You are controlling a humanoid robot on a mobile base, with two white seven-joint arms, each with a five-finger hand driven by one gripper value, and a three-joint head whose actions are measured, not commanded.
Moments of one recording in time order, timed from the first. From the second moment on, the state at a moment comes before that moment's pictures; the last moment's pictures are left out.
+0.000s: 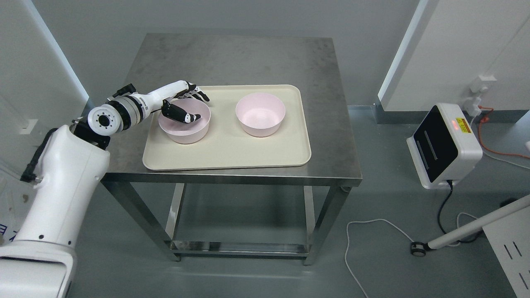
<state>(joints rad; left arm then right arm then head) -0.97 0.29 -0.24 -0.89 -0.47 -0.12 -0.64 0.05 0.00 0.00 -0.05 0.00 -0.19 0.00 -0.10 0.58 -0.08</state>
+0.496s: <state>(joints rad) -0.98 0.26 -0.23 -0.83 -0.49 -0.19 -0.62 0.05 0.00 0.00 -0.05 0.00 -0.19 0.00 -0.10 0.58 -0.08</state>
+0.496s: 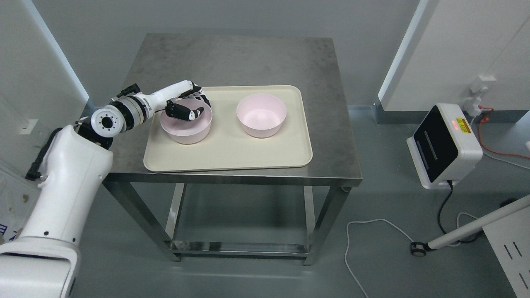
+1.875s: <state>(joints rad) -1.15 0.05 -0.30 -0.83 -0.48 -0.16 -0.54 0.05 0.00 0.00 -0.05 0.00 -0.19 0.01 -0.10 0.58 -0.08</state>
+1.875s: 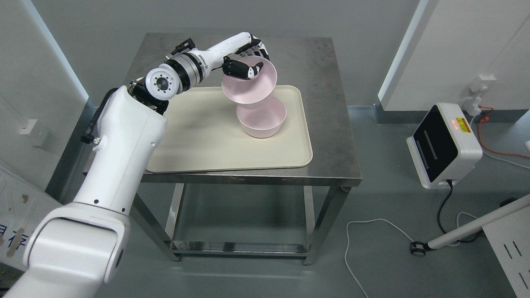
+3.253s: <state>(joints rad) -1.20 0.01 -0.43 -0.77 -0.52 -0.17 -0.53 0.05 0.00 0.00 -0.05 0.00 -0.19 0.00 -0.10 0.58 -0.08</state>
